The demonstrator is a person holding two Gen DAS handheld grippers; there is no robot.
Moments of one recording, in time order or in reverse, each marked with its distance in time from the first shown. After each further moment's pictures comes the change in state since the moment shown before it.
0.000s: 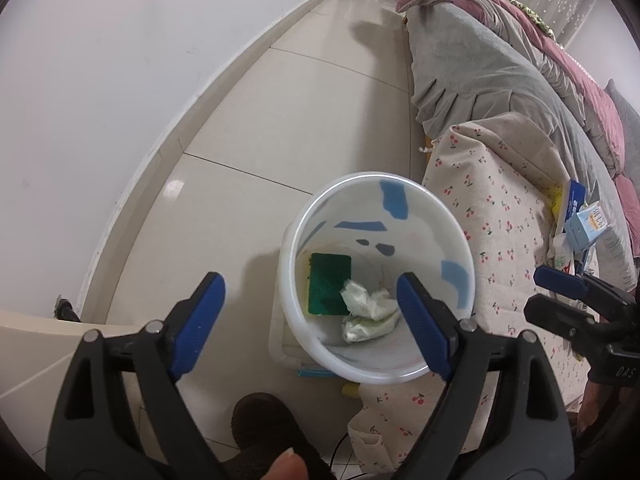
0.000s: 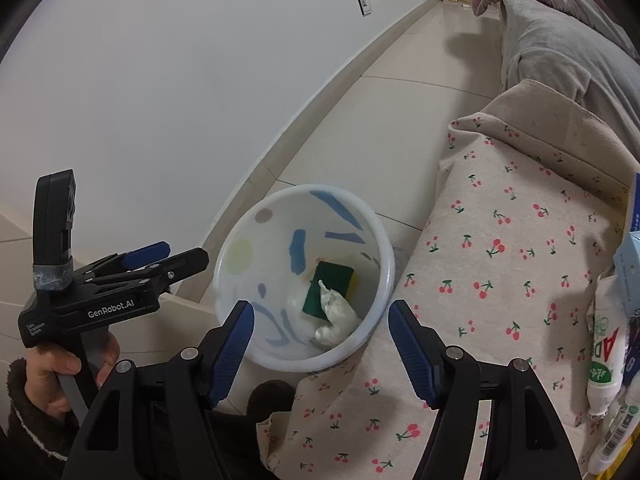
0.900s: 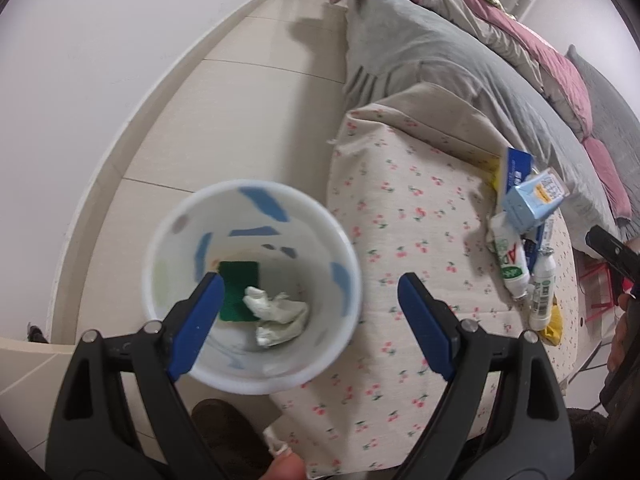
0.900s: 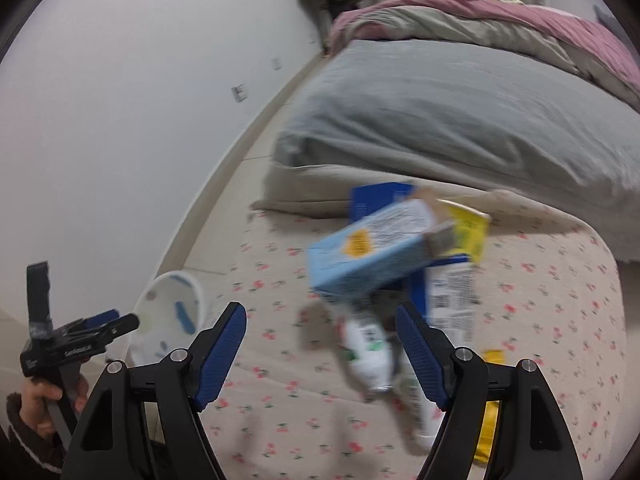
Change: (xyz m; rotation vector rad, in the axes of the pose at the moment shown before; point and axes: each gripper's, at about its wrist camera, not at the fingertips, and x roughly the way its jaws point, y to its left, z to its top) left arm 0.000 -0.110 0.000 0.132 0.007 -0.095; right arm -0.169 -0.160 -0.047 0.265 -0.268 -0.256
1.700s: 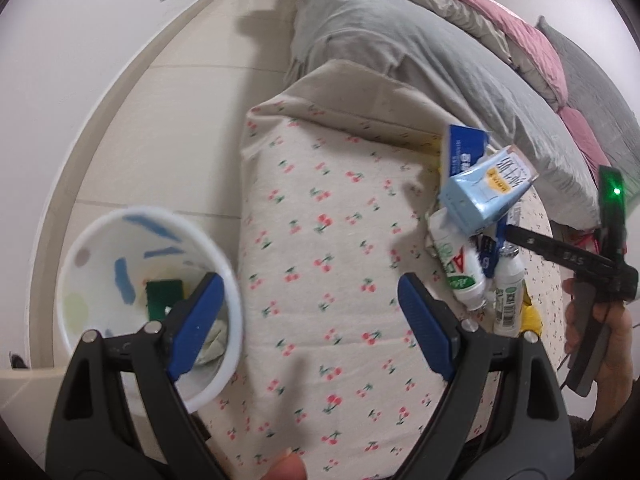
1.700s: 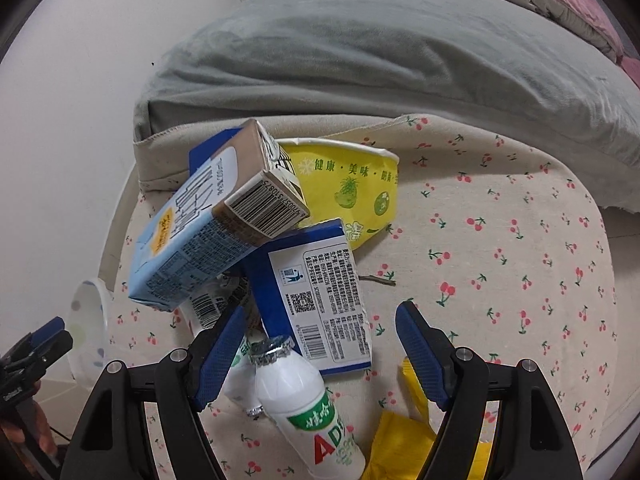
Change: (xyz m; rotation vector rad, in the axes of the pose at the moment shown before) left arm 0.026 -0.090 0.017 0.103 0.030 -0.070; right arm 0.067 -0.079 -0.001 0.111 0.188 -0.137
